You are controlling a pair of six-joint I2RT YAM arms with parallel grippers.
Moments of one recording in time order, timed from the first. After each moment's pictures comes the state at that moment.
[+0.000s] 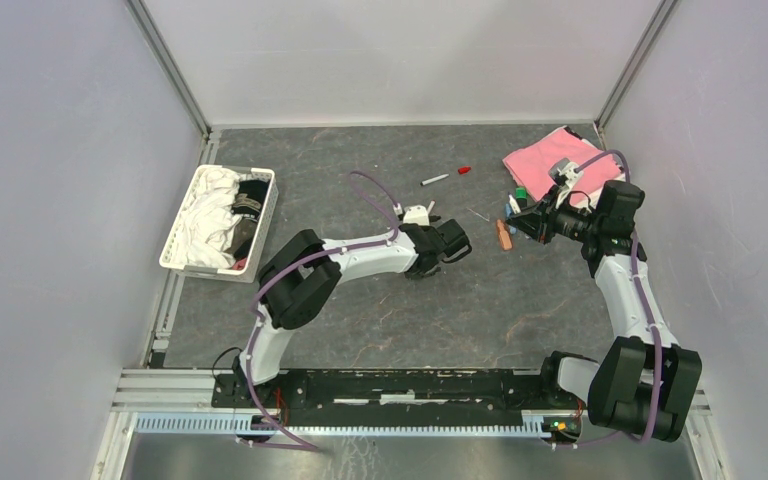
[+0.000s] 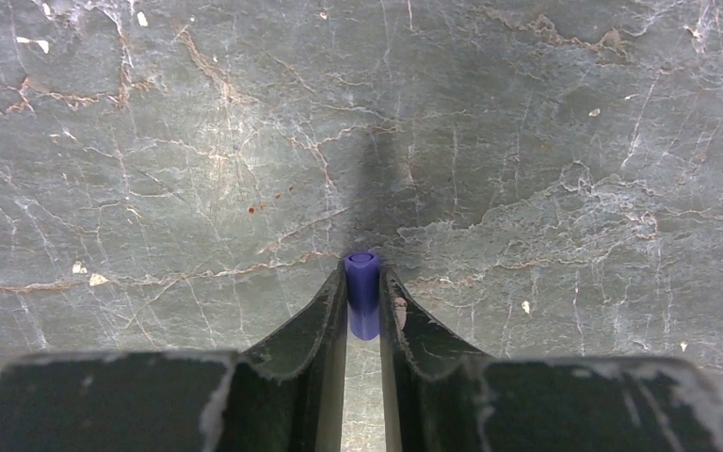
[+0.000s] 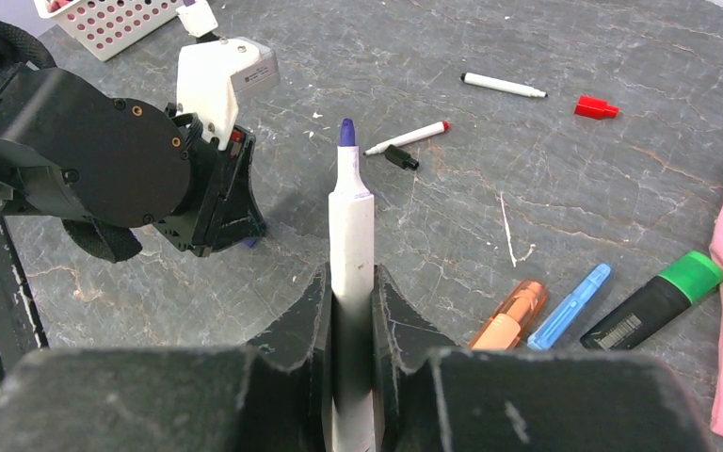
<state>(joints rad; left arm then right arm) -1.00 2.09 1.50 -0.70 -0.50 -1.15 -0.23 1.16 0.76 -0.12 -1.10 -0.28</state>
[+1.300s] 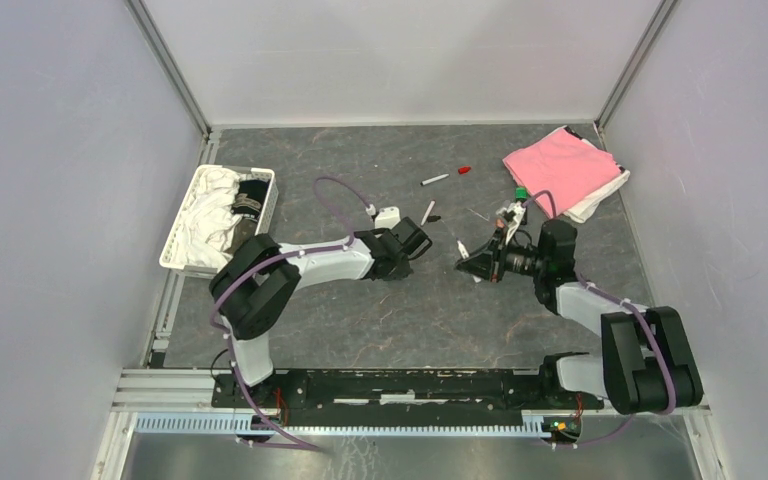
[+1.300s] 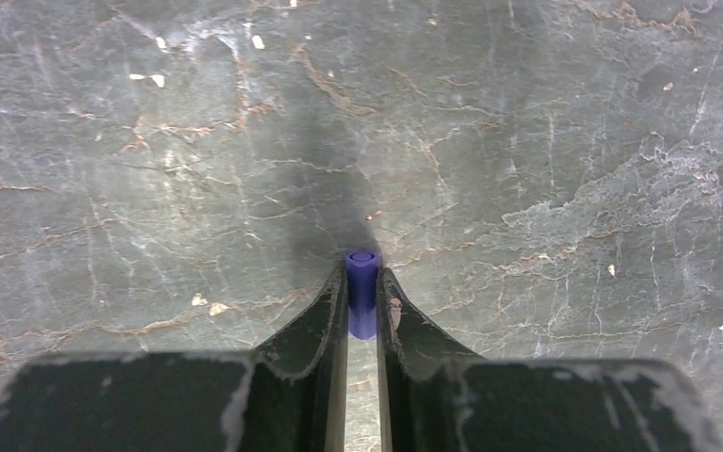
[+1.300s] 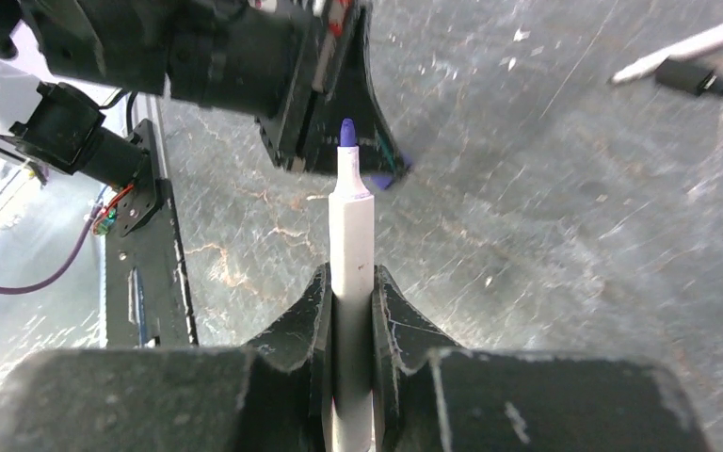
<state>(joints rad) -0.90 1.85 1.15 -0.41 -0.37 -0.94 0.09 1.26 0.39 0.51 -1.07 0.18</state>
